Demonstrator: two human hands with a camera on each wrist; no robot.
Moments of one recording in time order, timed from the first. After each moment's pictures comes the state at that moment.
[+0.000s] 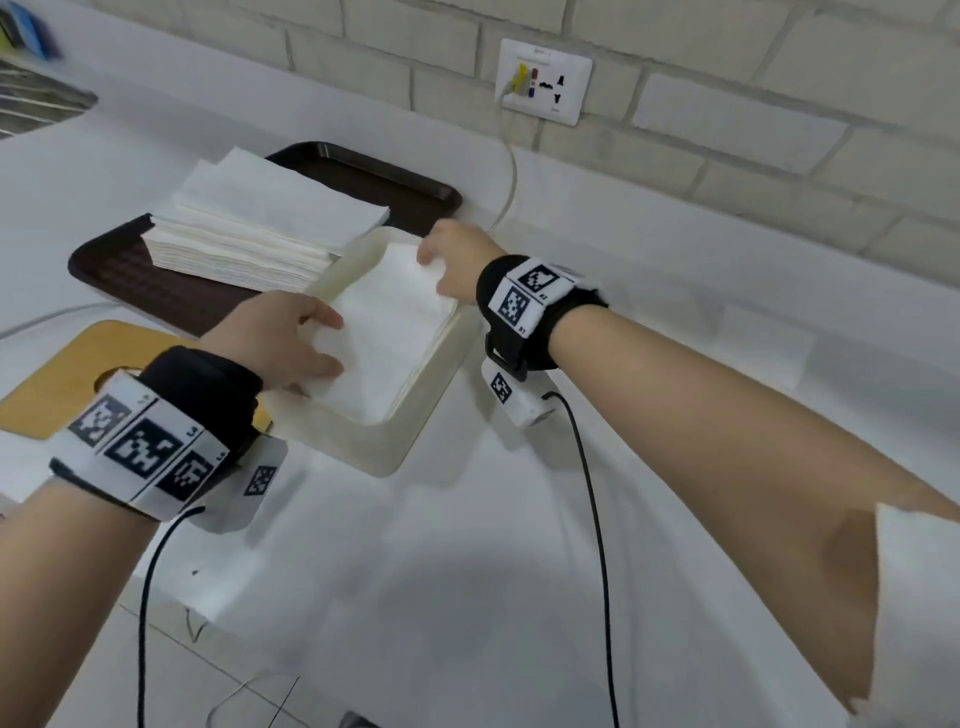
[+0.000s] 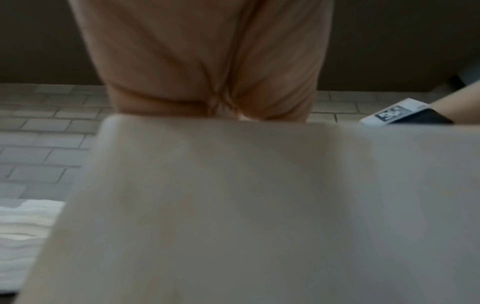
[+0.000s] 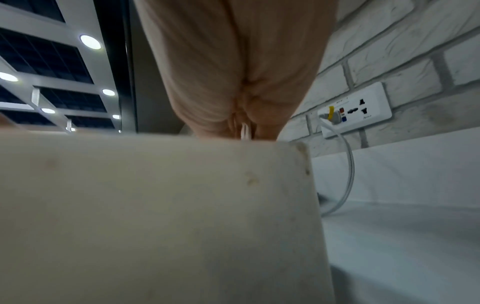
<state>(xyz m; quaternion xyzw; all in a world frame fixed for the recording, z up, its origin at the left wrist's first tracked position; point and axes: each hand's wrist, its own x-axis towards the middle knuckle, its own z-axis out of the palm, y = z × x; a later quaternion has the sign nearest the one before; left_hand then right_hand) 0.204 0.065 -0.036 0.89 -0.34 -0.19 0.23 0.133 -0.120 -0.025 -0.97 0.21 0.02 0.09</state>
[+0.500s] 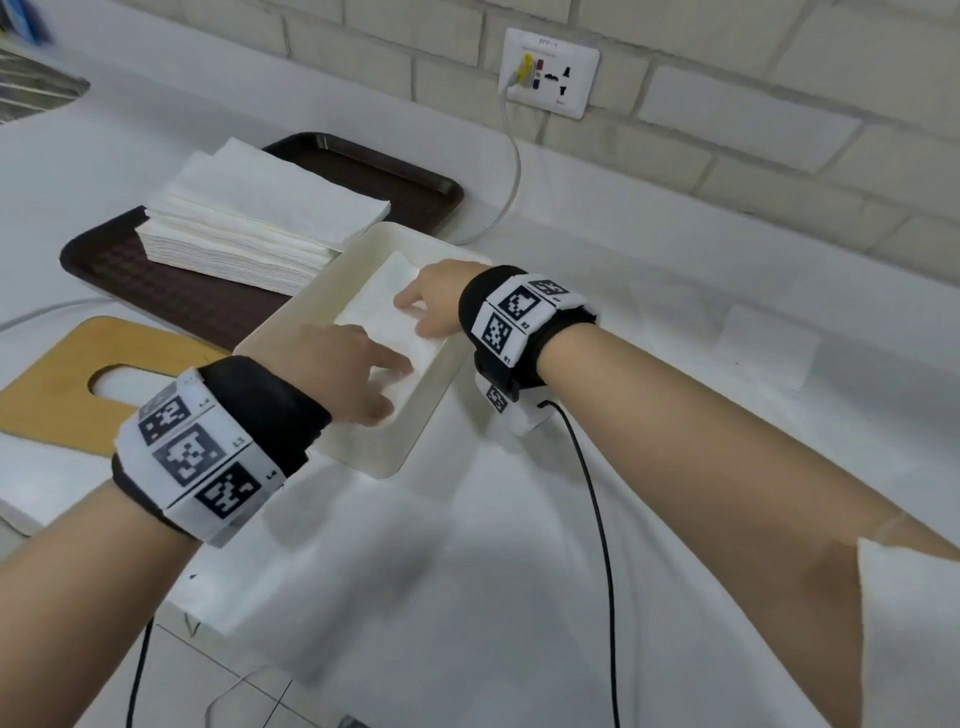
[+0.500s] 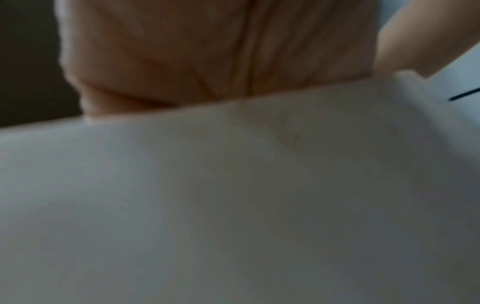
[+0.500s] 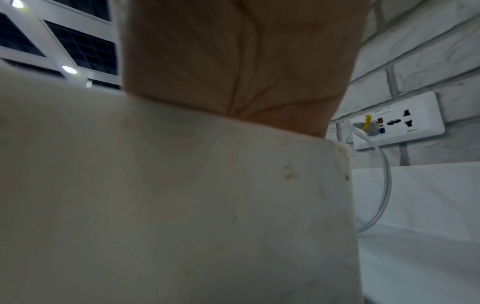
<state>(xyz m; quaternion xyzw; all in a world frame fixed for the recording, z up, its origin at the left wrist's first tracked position) 0.166 0.049 -0.026 0.84 -0.50 -0.18 -0.09 0.137 -0.100 -0.033 -0.97 0.15 0.19 -0.01</state>
